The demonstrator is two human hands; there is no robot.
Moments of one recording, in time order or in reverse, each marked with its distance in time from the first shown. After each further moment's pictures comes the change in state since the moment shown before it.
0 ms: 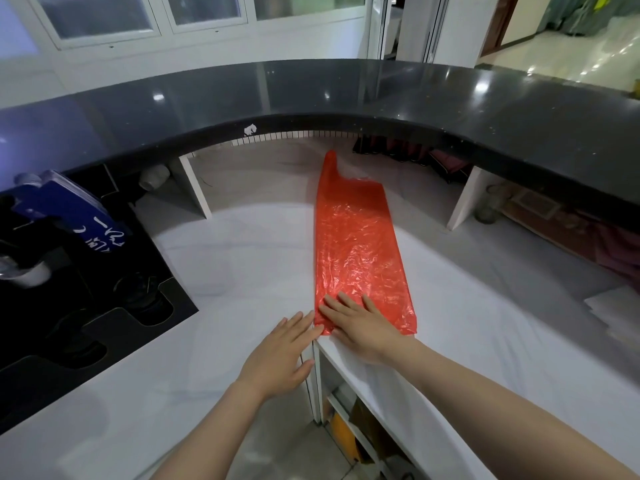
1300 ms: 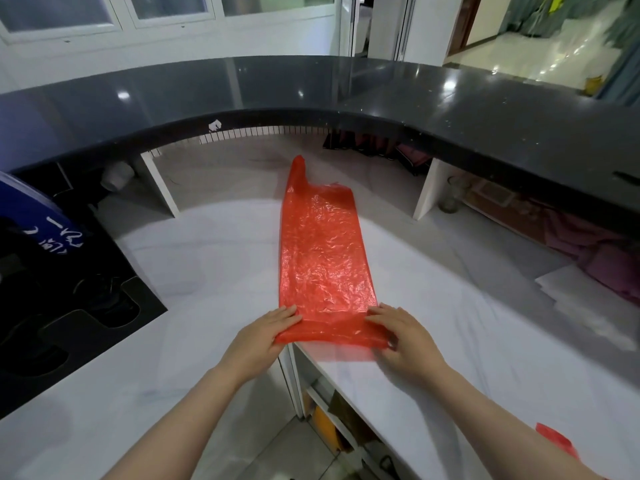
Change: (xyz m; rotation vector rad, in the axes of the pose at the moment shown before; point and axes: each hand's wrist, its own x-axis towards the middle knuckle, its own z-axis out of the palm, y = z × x) left_hand 0.015 0.009 -0.006 -0.301 0.051 -0.077; right_hand -0.112 0.042 0.024 0.361 0.557 0.294
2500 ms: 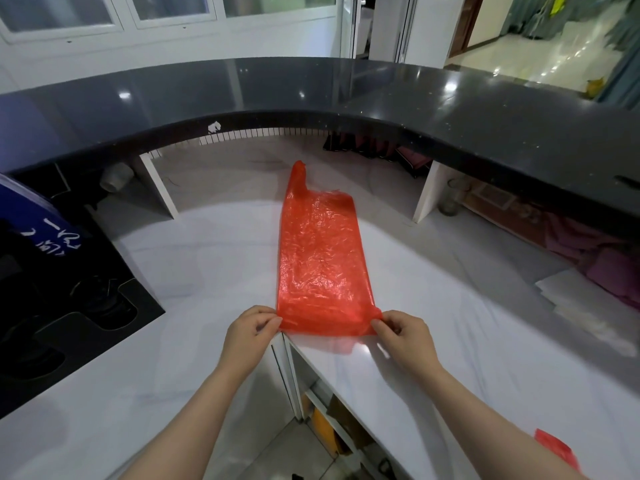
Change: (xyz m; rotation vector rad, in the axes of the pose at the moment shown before) left_hand 0.001 0.005 -0.002 -0.488 0.358 -0.276; right_hand 0.013 -0.013 -0.004 0.314 0.052 0.319
